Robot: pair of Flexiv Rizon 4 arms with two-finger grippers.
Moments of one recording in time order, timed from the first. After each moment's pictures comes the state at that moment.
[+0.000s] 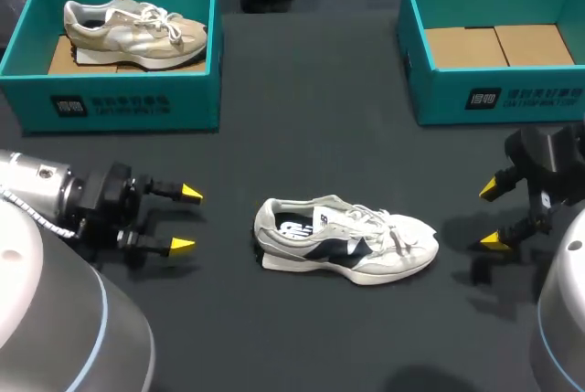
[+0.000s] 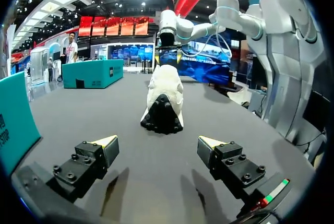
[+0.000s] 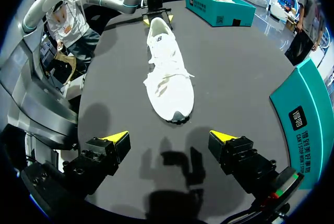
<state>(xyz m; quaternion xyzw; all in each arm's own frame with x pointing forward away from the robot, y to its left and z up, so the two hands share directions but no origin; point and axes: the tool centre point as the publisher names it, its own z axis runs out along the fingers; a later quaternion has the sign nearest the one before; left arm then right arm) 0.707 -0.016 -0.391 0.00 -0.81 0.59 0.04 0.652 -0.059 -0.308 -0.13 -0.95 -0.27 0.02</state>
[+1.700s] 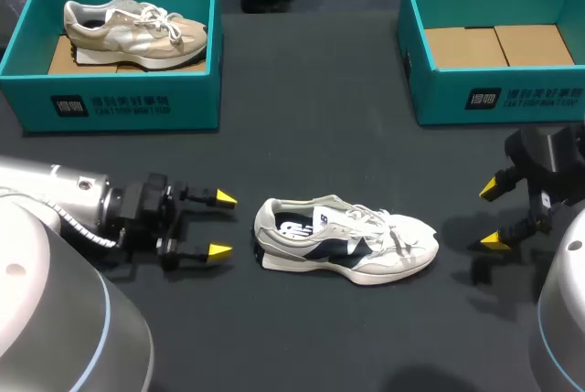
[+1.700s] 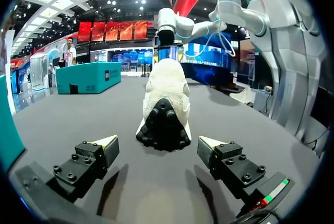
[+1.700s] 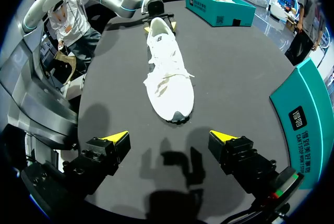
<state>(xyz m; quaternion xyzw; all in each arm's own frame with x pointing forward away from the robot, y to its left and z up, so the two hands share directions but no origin) 0.705 -0.073 -0.404 0.00 -0.80 0.60 0.03 0.652 -0.059 -0.308 -0.13 -0.95 -0.27 0.02</state>
